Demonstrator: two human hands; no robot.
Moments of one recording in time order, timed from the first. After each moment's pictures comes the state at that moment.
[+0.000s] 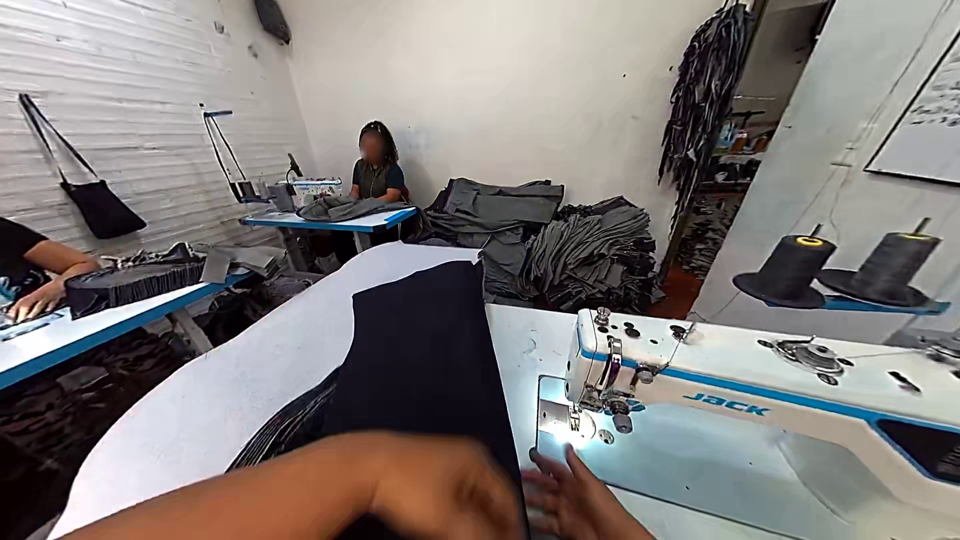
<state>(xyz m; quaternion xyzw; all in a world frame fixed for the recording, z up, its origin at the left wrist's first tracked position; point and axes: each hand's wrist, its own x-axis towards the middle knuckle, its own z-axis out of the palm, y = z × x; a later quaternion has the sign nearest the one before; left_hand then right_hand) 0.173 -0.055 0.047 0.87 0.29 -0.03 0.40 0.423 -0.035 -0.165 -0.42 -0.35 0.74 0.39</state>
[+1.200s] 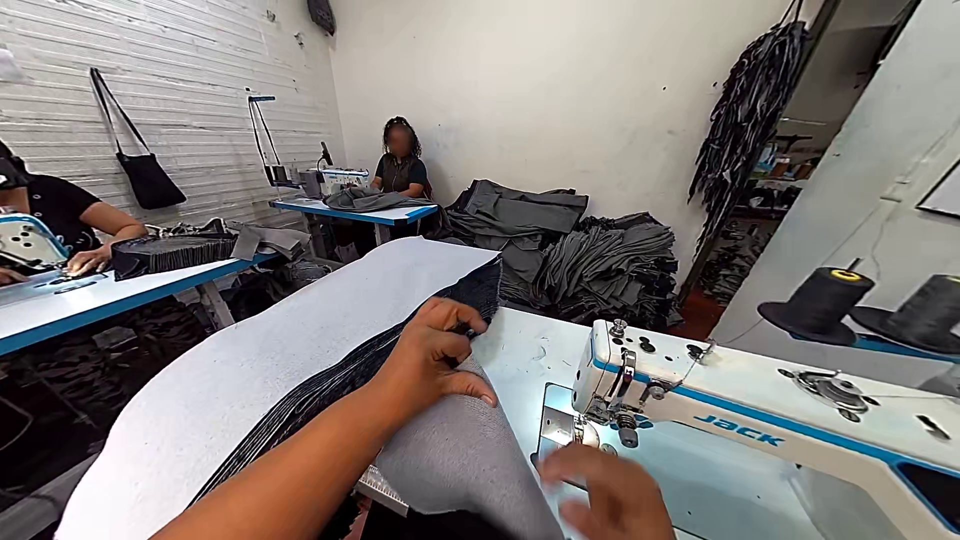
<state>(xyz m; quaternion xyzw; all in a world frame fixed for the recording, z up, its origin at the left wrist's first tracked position) 0.153 0.009 0.019 0.84 0.21 0.50 0.03 0.407 -0.059 -0.063 -0.18 -0.80 0.22 0.53</state>
